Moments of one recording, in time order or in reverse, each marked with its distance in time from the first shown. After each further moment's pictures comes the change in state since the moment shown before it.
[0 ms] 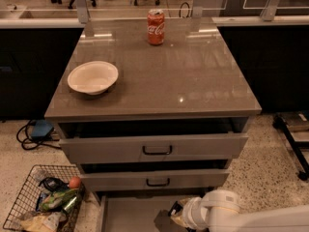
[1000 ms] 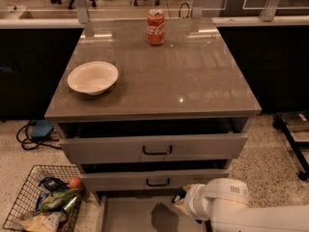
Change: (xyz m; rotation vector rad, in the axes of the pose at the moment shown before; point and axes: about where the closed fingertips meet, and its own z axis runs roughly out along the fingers) arm -0.051 -0.014 -0.093 0.138 0.046 -0.042
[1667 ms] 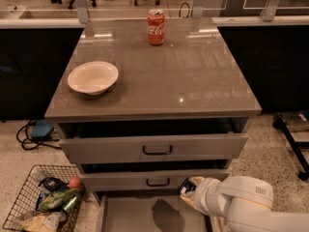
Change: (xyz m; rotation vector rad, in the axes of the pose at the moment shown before) arm -0.015 -0.024 -0.054 0.053 -0.096 0.006
